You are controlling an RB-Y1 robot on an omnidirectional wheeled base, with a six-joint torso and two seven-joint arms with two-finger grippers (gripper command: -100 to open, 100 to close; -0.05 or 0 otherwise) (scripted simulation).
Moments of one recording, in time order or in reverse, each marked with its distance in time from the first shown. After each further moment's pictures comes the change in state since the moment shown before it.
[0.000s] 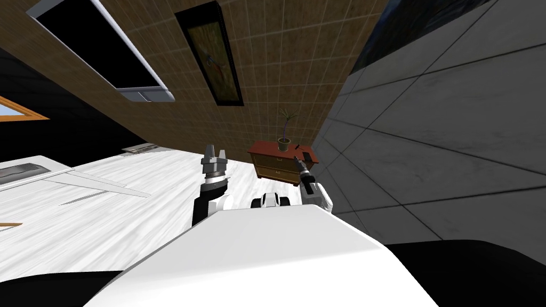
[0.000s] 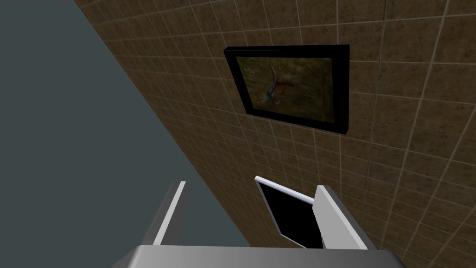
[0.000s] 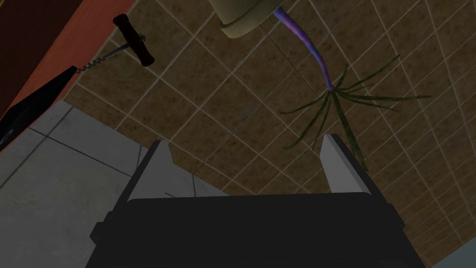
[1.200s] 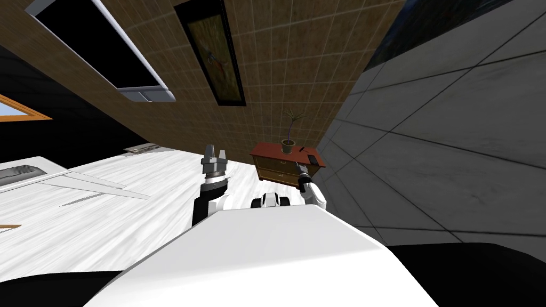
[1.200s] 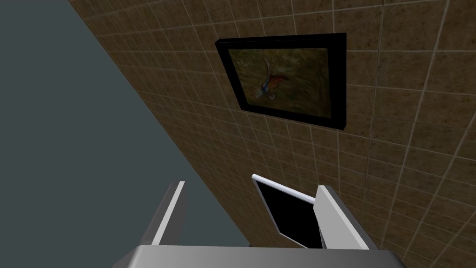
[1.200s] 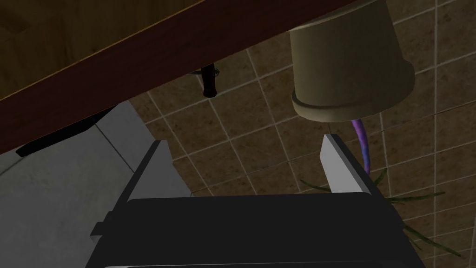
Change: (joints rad) left arm 0.000 0.000 0.000 0.000 0.000 0.000 0.000; right arm -0.051 -0.001 0.037 0.172 0.354 0.262 -0.006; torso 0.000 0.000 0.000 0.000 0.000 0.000
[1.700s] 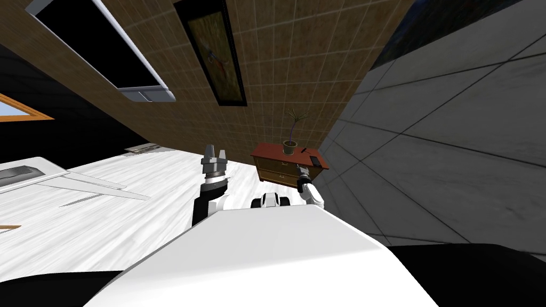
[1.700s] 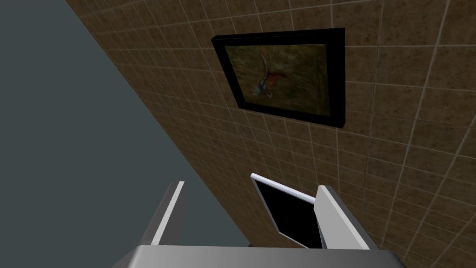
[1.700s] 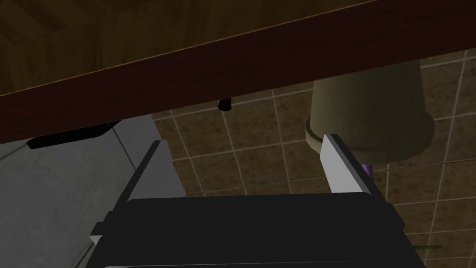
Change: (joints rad) left arm 0.000 0.000 0.000 0.000 0.000 0.000 0.000; right arm -0.012 0.000 0.022 0.070 0.126 0.118 0.002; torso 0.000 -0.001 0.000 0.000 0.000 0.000
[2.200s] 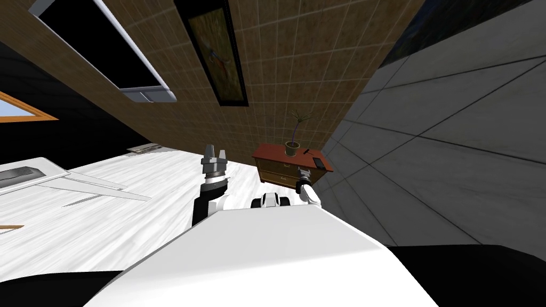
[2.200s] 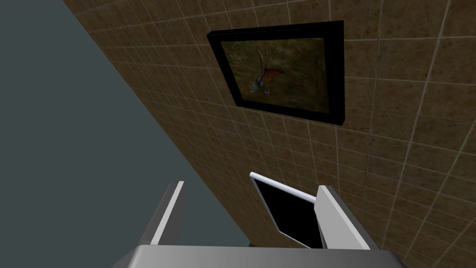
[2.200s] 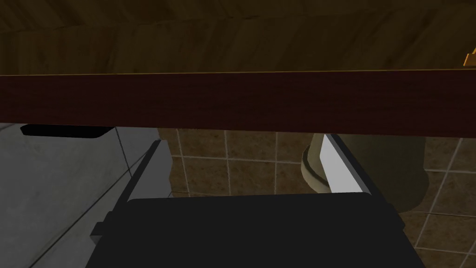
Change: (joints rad) left arm 0.000 0.000 0.000 0.000 0.000 0.000 0.000; right arm -0.015 0.008 0.020 0.093 0.163 0.119 -0.002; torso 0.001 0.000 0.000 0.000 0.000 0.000
